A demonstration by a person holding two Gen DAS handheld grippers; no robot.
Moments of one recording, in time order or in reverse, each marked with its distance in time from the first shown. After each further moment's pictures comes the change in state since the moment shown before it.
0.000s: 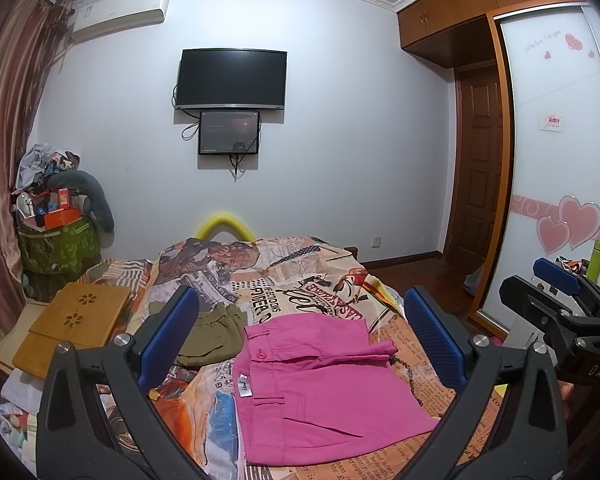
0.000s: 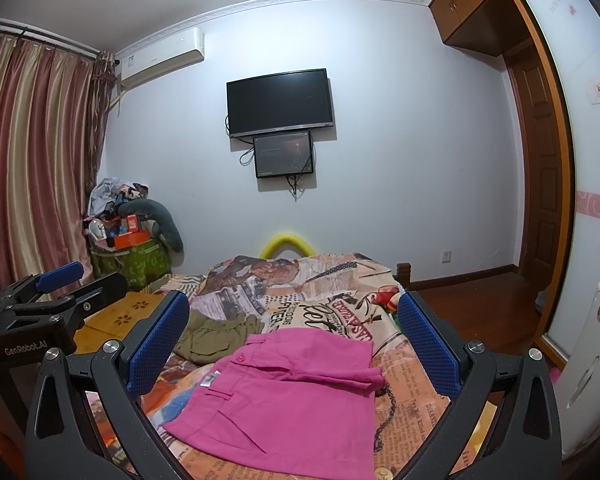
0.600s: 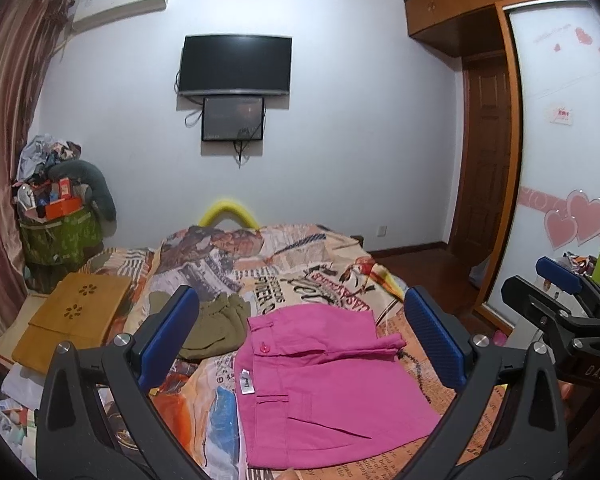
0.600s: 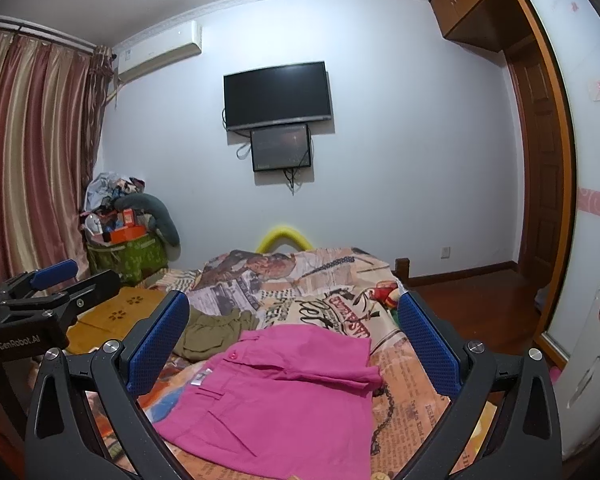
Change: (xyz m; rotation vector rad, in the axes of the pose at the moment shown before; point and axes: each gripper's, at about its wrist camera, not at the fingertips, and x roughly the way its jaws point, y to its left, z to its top) left arm 0.035 0.006 -0.007 -0.013 0.060 0.022; right arm 0.029 -0.009 -0.006 -0.009 0.038 -0.005
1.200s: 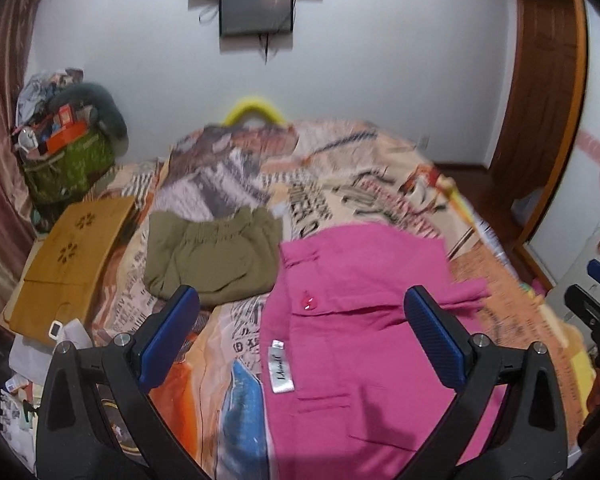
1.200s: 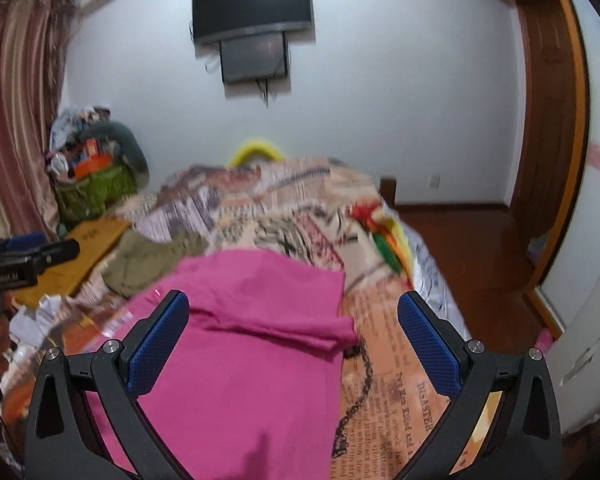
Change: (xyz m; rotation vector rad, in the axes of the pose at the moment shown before) left arm 0.193 0.052 -0.053 -0.024 0.390 0.105; right arm 0.117 -0.065 -0.061 0.009 0.344 -0.069
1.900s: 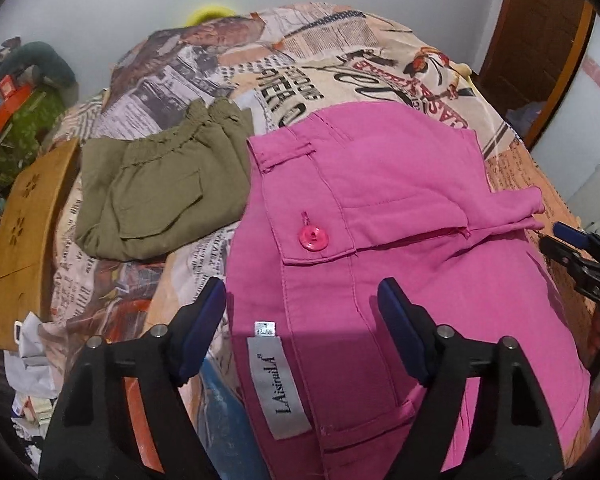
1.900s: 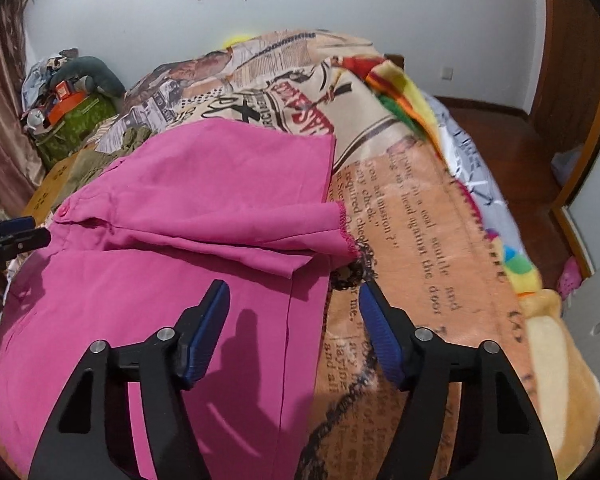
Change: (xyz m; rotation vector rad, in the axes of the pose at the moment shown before) left arm 0.134 0.003 -0.033 0.107 0.351 -0.082; right arm 0.111 -0.051 -0.049 0.083 0.333 0.088
